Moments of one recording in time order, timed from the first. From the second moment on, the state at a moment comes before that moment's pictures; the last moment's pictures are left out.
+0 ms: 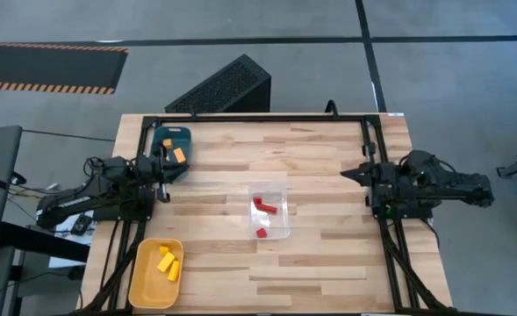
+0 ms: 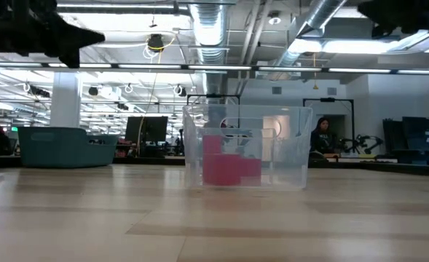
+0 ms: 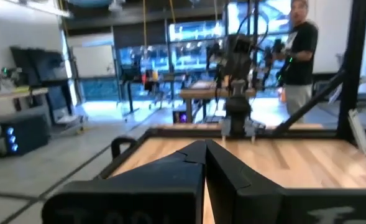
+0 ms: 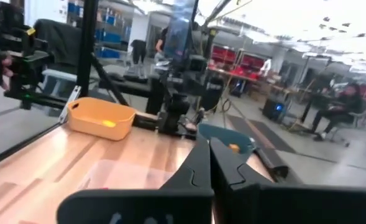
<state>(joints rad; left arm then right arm) 0.28 0.01 0.14 0.00 0.10 0.04 -0.06 0.14 0.34 -0.10 -0.08 -0.24</state>
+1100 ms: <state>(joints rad) 0.28 0.00 0.01 0.12 0.15 0.00 -0.07 0.00 0.03 0.18 -0.15 -0.05</state>
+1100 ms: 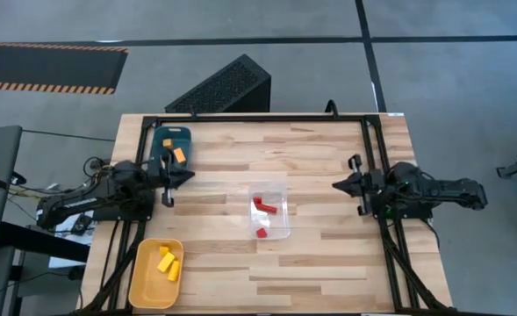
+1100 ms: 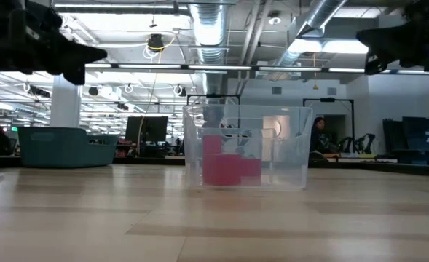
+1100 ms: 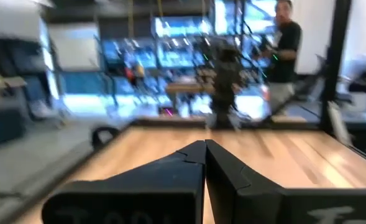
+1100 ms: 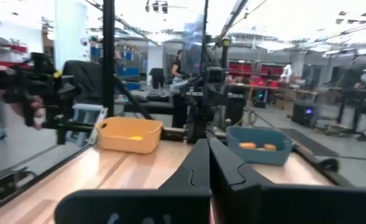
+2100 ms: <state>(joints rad) 0.20 0.09 0.01 0.08 0.10 0.09 -0.10 0.00 0.01 0.07 -0.08 -0.05</state>
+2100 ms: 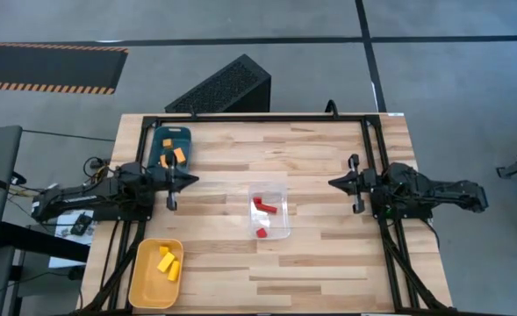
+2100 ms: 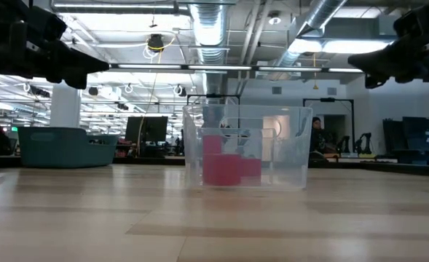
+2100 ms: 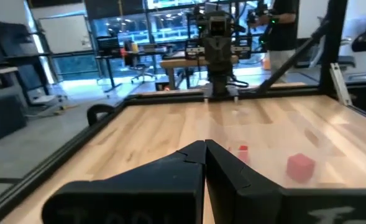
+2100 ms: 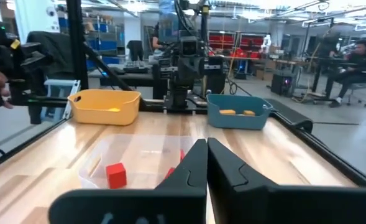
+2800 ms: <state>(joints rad) 0.20 0.08 0.01 0.11 0.14 0.10 -0.13 0.01 0.01 0.03 -0.08 0.03</state>
